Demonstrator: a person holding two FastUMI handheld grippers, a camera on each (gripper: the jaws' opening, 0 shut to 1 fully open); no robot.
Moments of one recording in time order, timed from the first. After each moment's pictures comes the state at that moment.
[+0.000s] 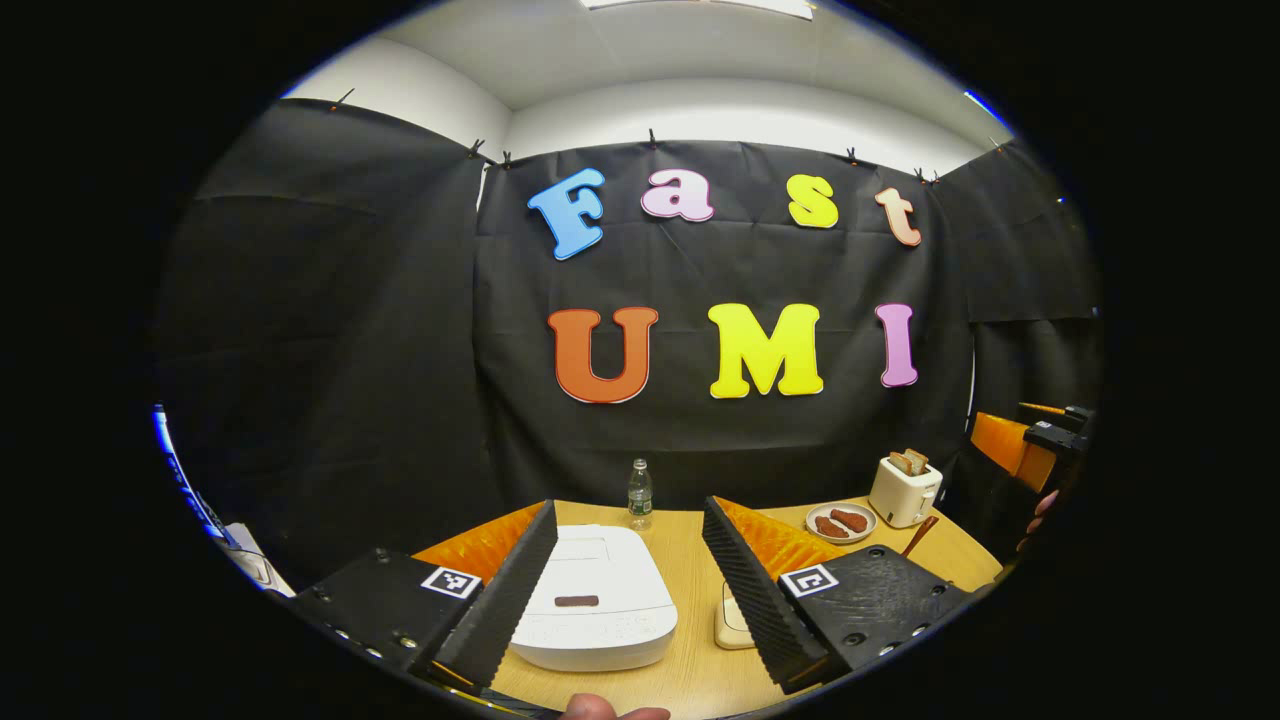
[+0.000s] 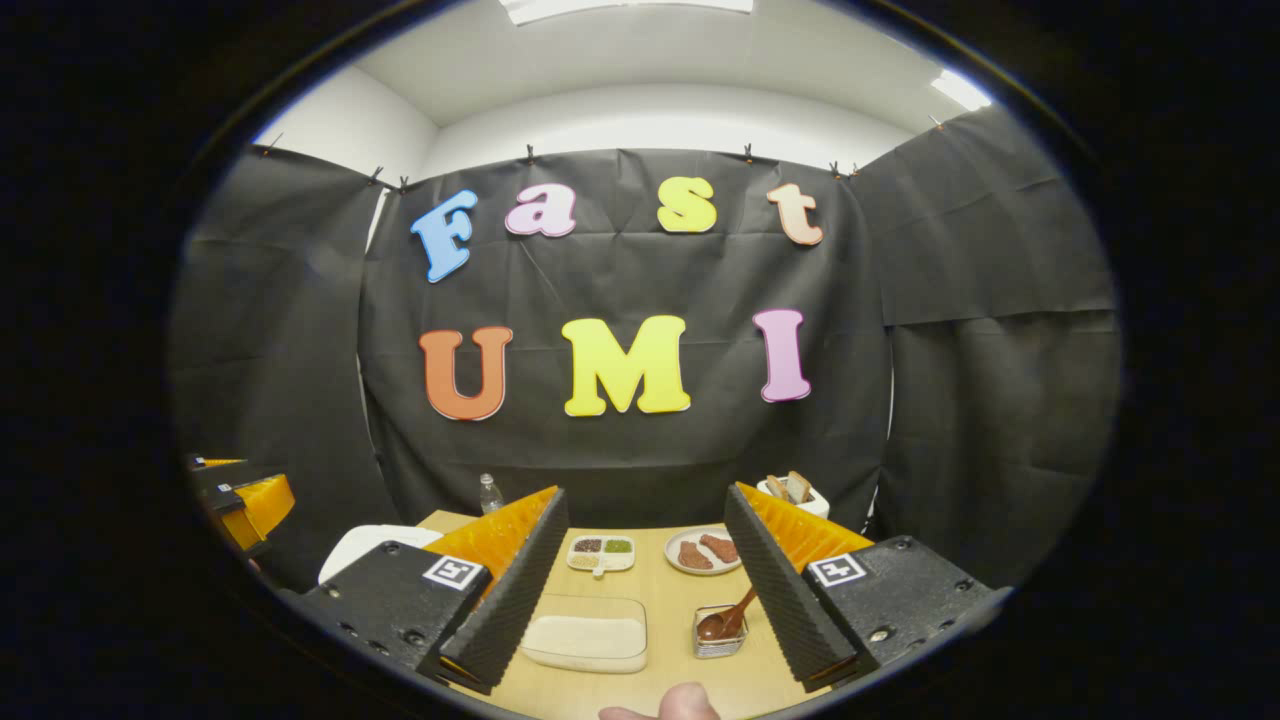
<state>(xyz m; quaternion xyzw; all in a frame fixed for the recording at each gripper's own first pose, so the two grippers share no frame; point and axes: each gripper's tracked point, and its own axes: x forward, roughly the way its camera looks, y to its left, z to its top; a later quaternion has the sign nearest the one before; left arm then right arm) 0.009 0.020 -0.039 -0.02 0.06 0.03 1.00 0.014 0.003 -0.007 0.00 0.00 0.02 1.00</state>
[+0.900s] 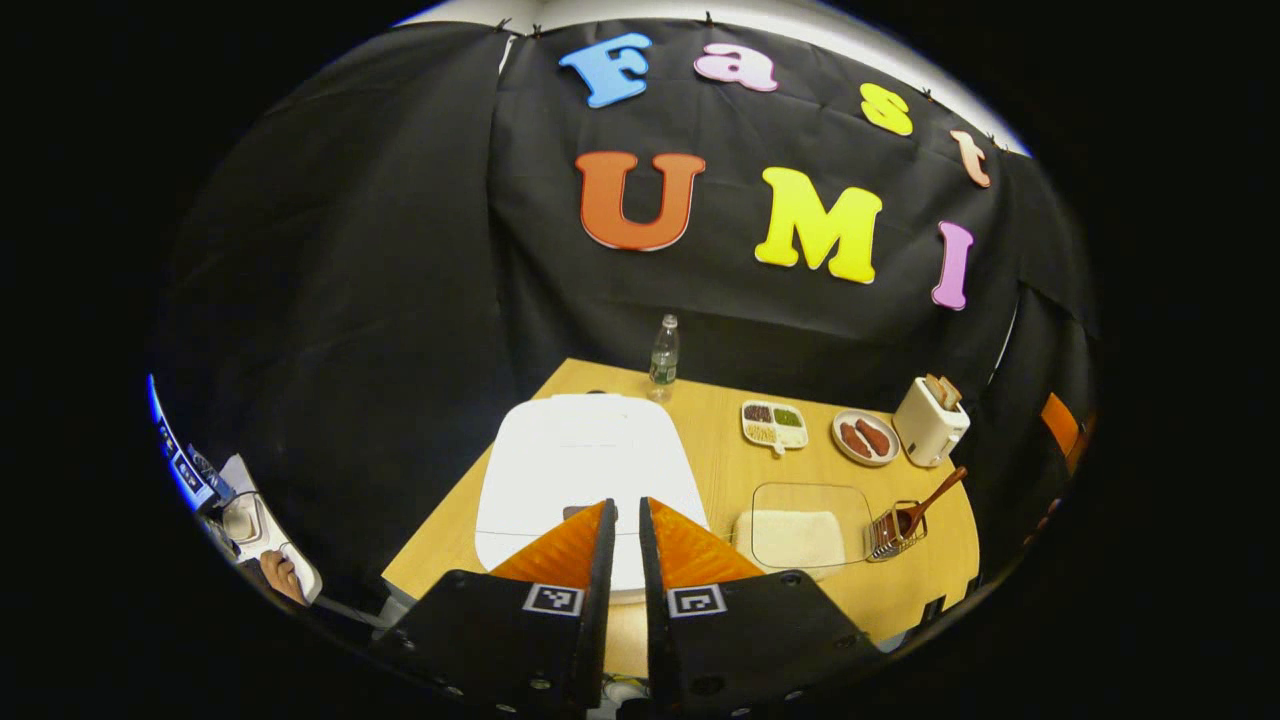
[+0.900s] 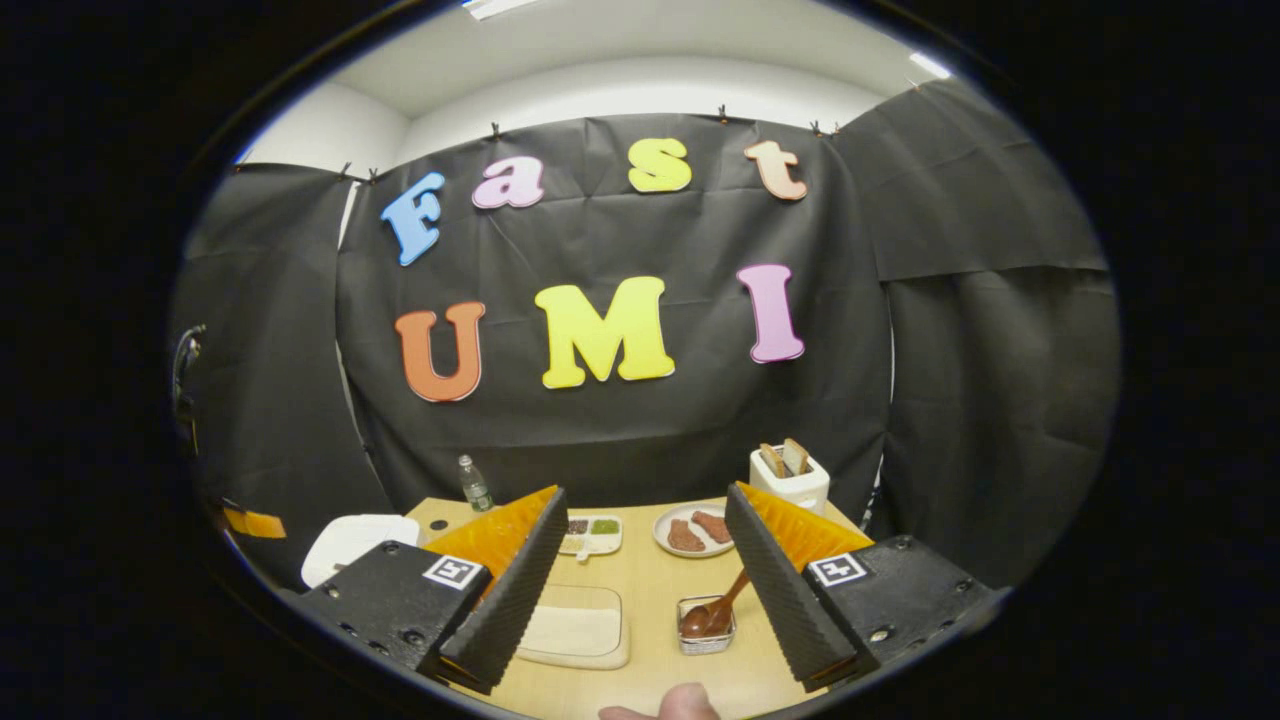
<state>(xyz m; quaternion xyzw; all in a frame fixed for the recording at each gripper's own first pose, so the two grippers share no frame) 0.047 0.048 -0.164 -0.09 0.31 0.03 0.94 0.065 -0.050 -0.043 0.03 0.04 0.01 1.00</state>
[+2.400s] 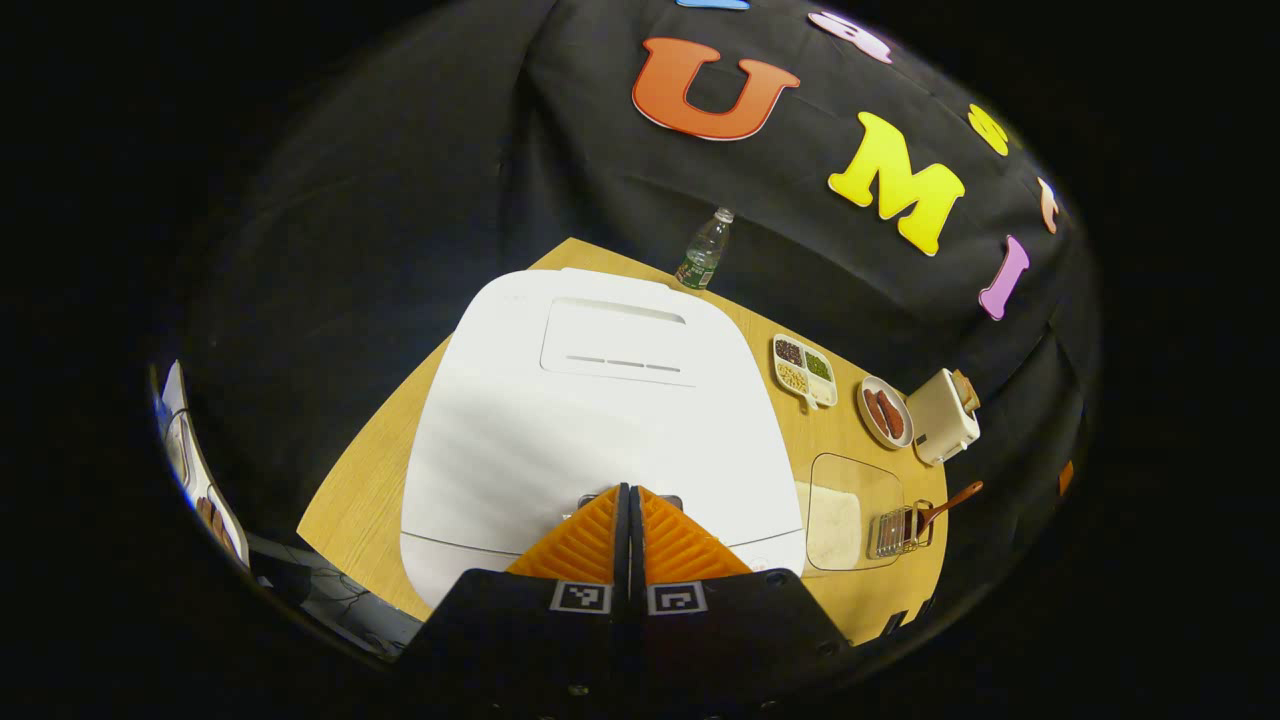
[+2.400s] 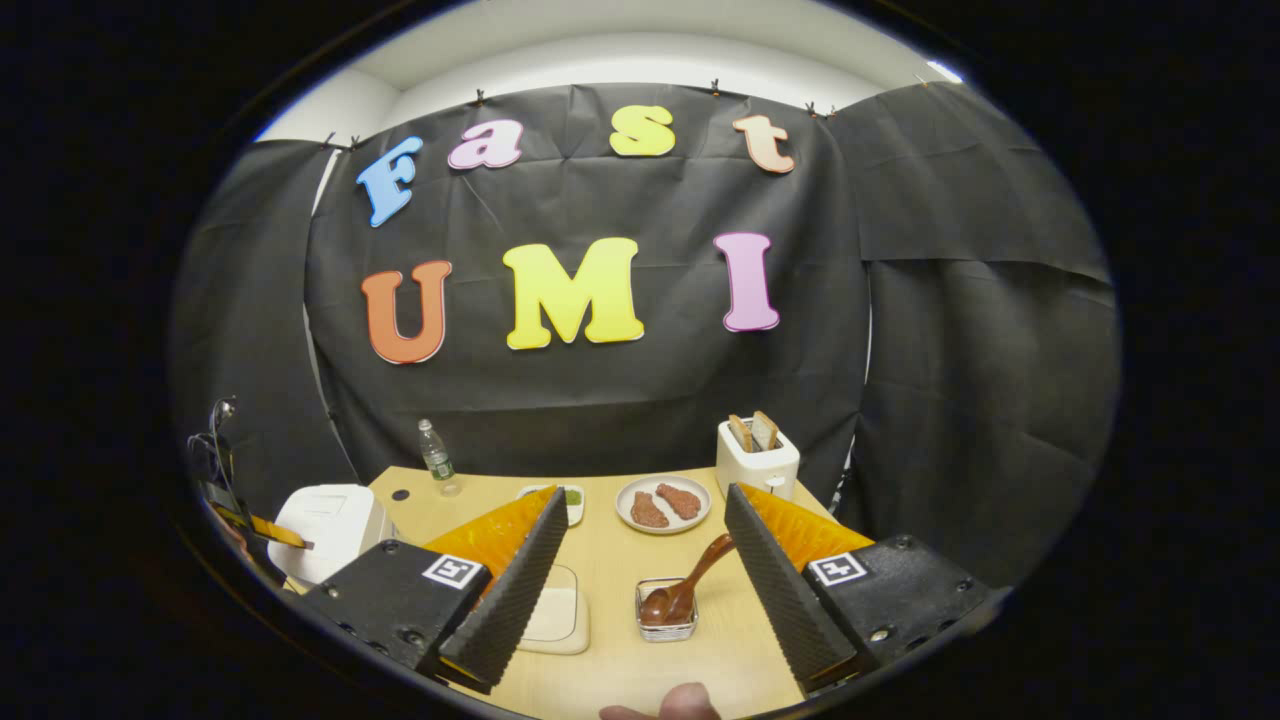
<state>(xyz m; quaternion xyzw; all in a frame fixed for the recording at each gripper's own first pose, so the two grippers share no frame) 0.112 0.087 -0.290 -0.20 0.42 0.01 0.89 0.078 -0.076 -0.074 0.00 0.09 -0.02 1.00</state>
